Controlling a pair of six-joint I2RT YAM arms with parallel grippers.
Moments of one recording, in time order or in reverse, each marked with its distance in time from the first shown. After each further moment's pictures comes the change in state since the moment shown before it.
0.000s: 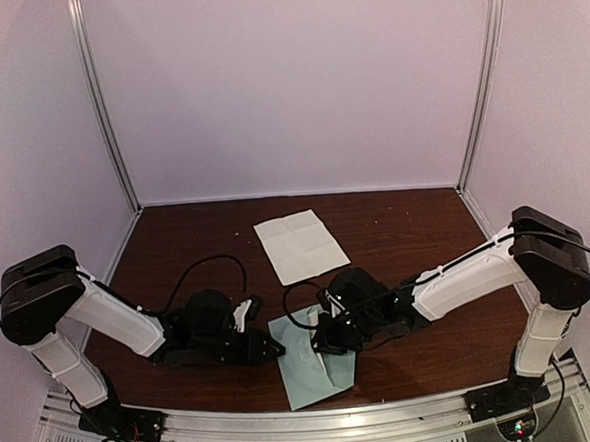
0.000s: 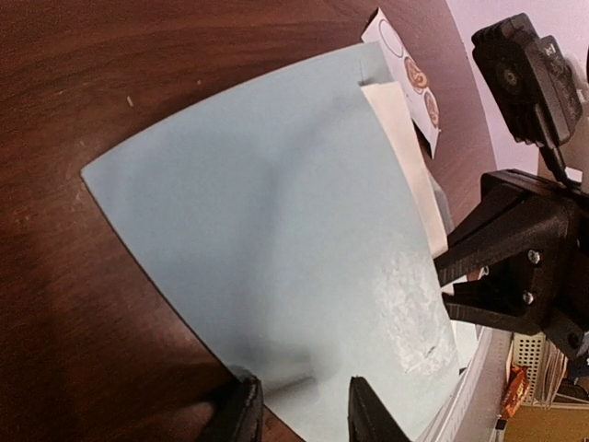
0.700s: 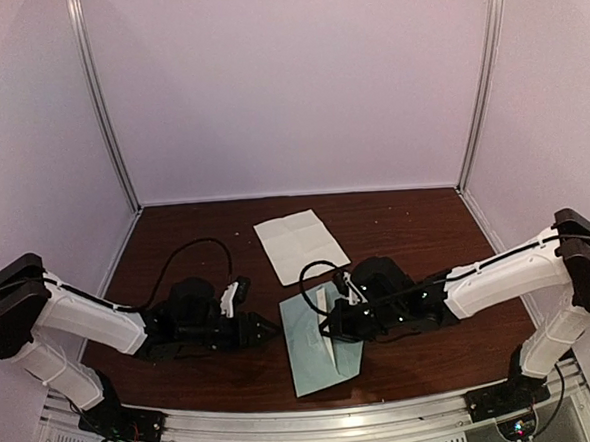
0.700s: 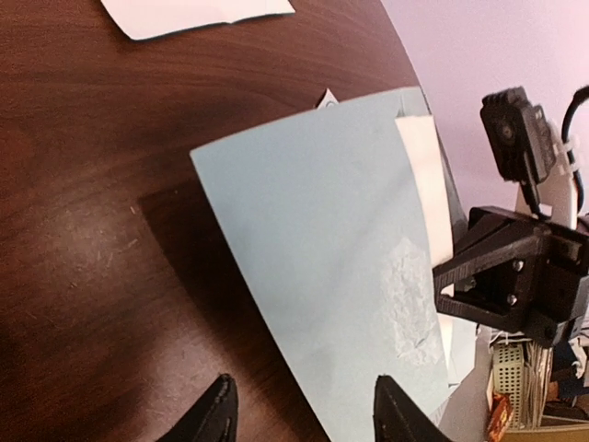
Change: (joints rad) left arm 0.029 -0.161 -0.018 -0.025 -0.051 0.000; right arm -0.001 -0.196 -0.087 0.014 0.116 -0.013
